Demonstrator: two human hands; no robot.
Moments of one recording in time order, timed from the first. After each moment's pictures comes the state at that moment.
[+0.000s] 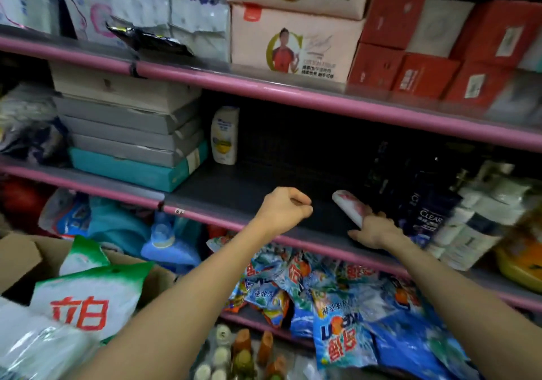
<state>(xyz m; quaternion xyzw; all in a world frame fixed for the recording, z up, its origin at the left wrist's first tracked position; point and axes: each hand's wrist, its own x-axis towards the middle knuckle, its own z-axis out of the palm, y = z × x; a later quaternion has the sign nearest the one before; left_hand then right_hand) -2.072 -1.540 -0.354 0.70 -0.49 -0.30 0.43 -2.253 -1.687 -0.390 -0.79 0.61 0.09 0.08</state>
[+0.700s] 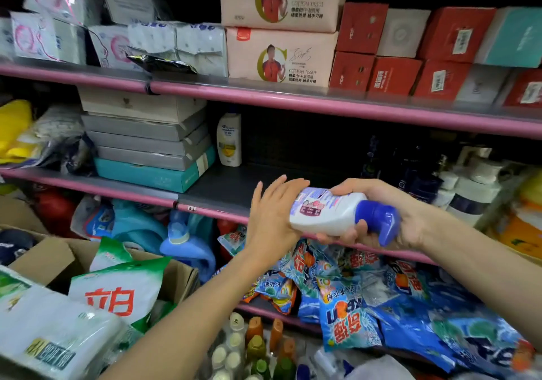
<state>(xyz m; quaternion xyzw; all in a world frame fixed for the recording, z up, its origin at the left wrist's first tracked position) -2.103 -1.478 -0.369 0.65 -0.62 0.08 0.42 -2.274 -1.557 -0.272 -0.38 0.35 0.03 0.86</state>
